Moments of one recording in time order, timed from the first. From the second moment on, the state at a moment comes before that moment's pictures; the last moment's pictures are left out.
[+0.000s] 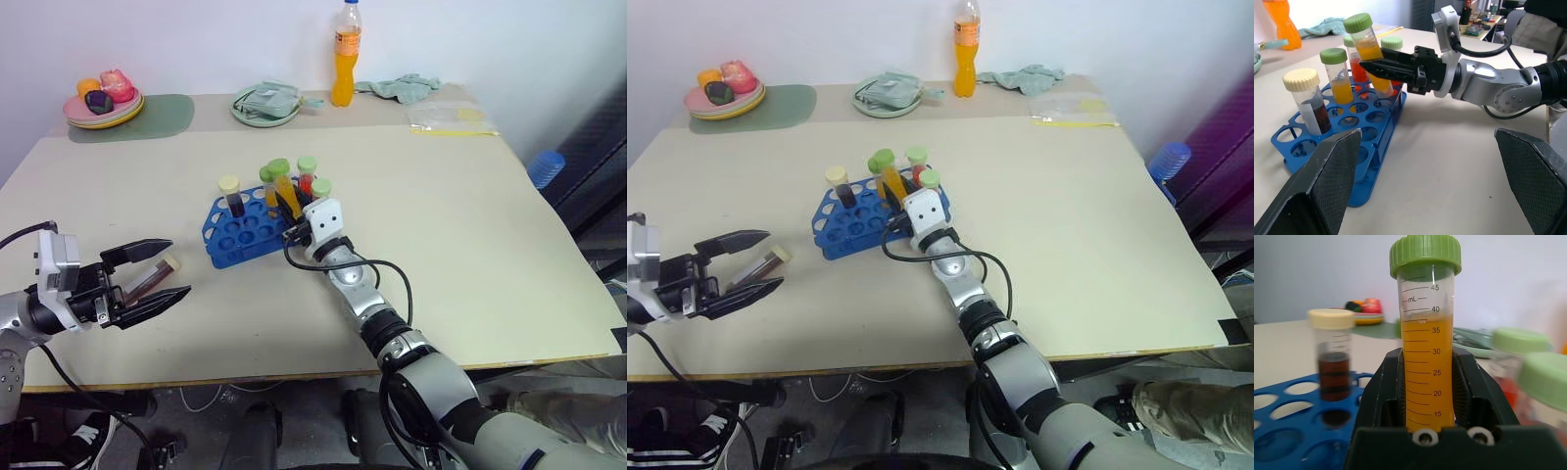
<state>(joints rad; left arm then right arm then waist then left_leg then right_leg) 0.07 0.82 0.49 -0.16 -0.73 0.26 -1.27 -0.77 0.13 0.21 0.91 -0.04 -0.58 0.15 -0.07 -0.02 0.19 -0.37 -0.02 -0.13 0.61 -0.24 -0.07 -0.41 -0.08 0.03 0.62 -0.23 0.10</state>
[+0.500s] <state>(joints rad) 0.07 0.82 0.49 -0.16 -0.73 0.26 -1.26 -0.76 0.13 0.24 0.90 -0.03 -0.56 0.18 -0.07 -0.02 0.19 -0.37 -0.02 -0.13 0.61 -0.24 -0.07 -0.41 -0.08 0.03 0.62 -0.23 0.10</state>
